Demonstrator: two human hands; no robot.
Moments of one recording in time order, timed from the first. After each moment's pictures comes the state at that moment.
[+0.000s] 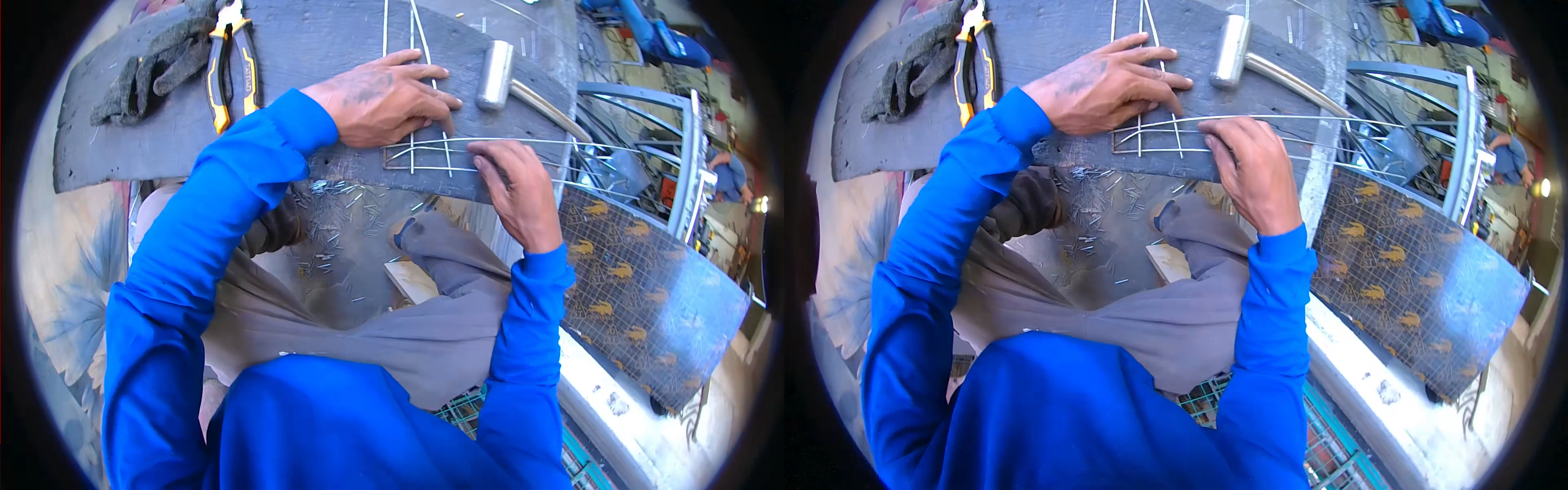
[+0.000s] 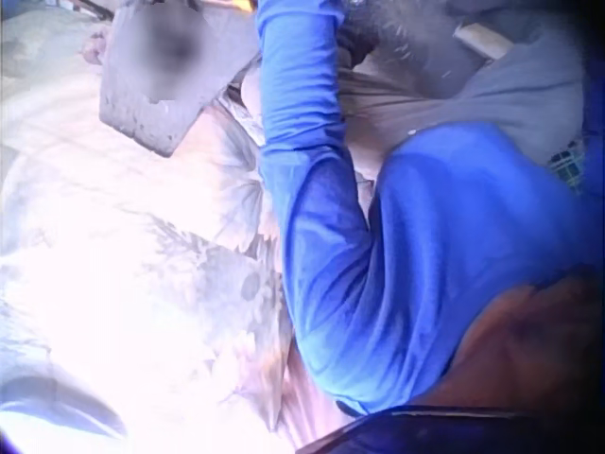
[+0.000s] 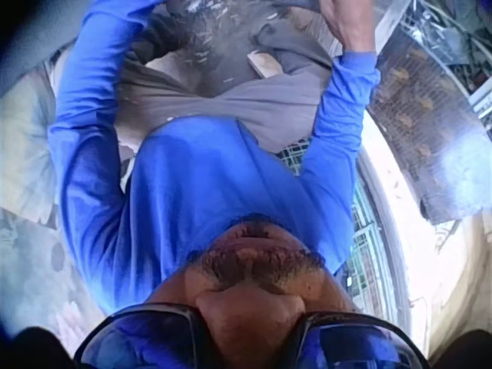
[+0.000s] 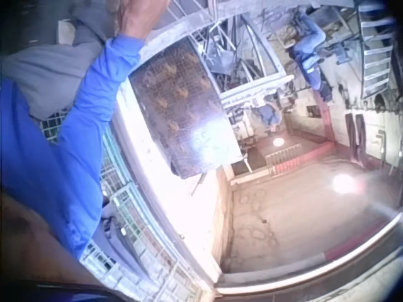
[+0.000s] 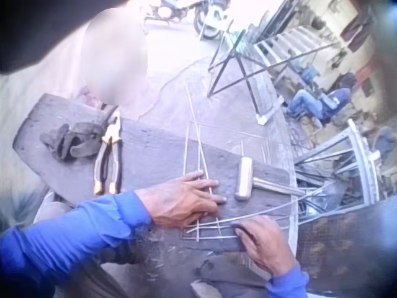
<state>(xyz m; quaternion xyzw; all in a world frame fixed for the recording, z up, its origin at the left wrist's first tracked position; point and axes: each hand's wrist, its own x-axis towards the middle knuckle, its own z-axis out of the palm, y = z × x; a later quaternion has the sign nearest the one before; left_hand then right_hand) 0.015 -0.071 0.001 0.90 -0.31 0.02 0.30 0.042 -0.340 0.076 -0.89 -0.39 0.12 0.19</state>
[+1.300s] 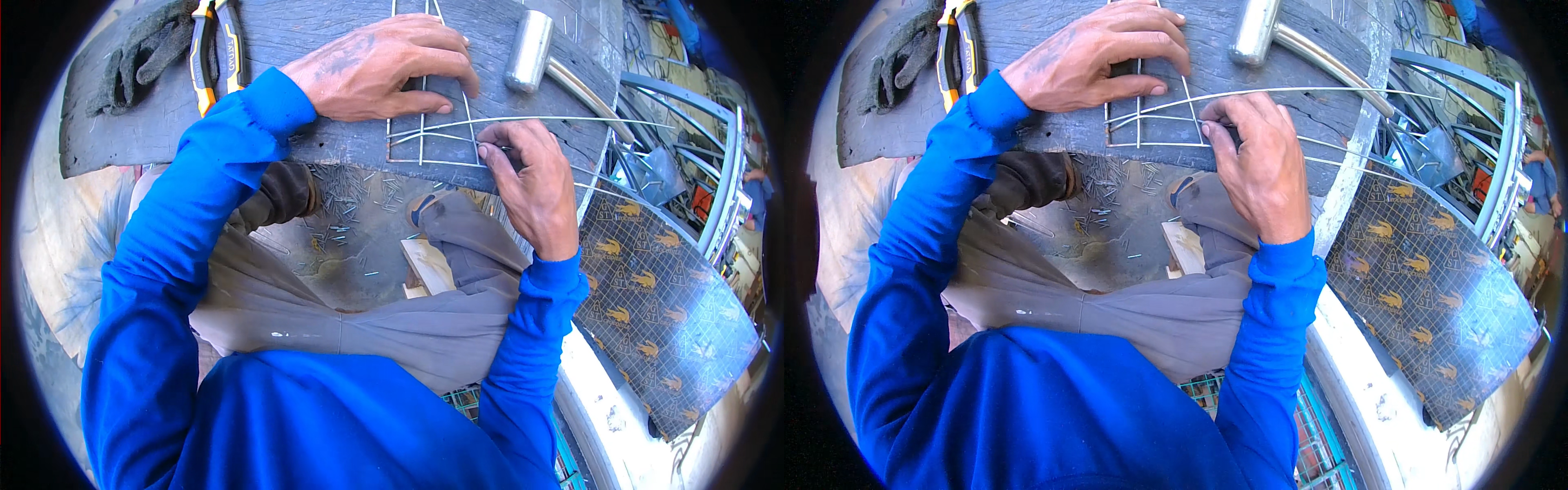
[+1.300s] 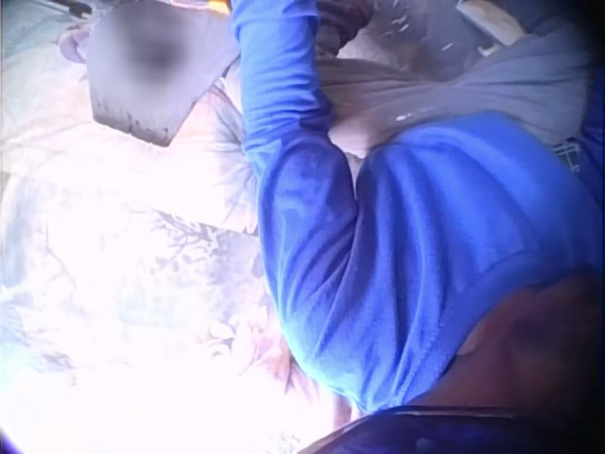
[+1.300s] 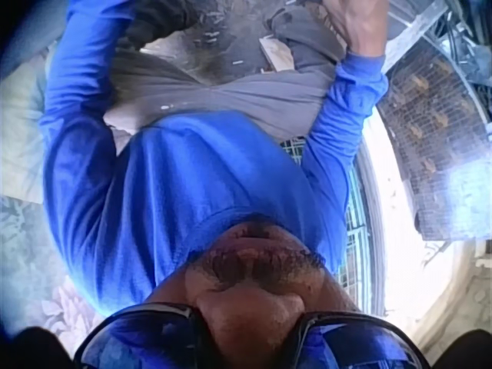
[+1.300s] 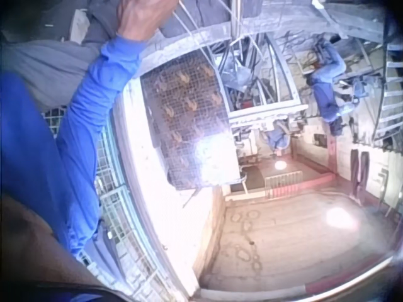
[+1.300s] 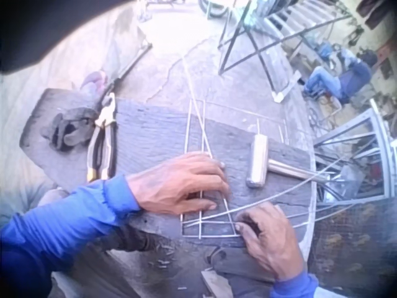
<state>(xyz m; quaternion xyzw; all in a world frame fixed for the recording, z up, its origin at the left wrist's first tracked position) 0.025 -0.065 -0.007 0.85 -0.33 0.11 0.41 0.041 -0.328 0.064 -0.90 -0.31 0.17 0.25</state>
